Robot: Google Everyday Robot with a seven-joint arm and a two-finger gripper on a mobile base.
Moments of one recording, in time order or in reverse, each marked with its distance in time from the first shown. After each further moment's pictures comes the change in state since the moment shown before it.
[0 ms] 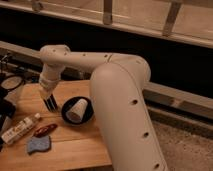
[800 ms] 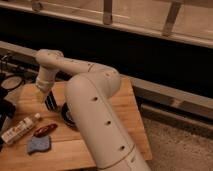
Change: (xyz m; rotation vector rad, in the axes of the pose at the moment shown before) arm -0.048 -0.029 0.072 -0.134 0.076 -0.061
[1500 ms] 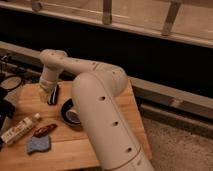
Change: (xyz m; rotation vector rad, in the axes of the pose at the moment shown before) arm 0.014 0.005 -0.010 0.030 -0.026 -0.007
